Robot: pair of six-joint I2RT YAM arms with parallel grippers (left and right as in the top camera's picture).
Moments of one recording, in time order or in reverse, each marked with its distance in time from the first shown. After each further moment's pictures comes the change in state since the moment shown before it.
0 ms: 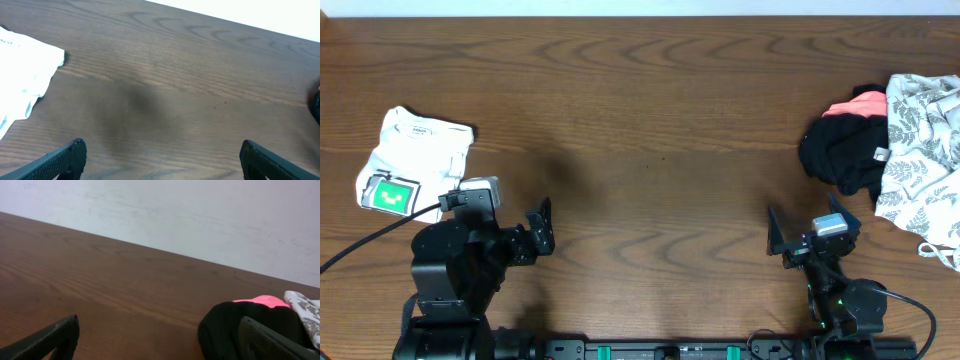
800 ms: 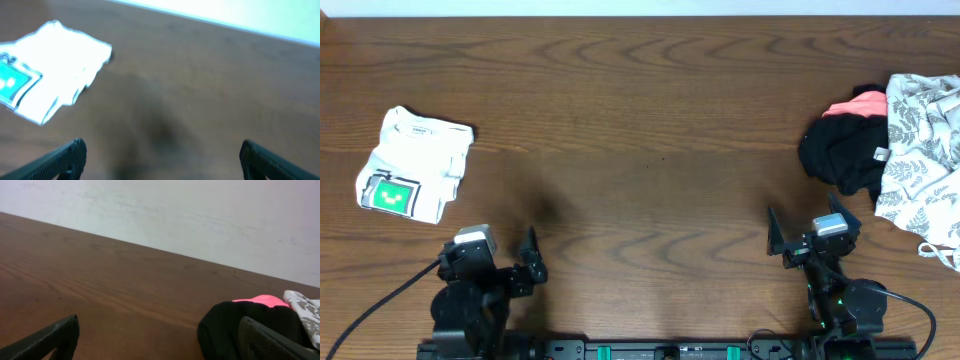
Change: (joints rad) left arm 0.000 -0.442 -0.315 0.030 -0.198 0.005; right arm 0.000 0.000 0.000 0.000 0.000 0.000
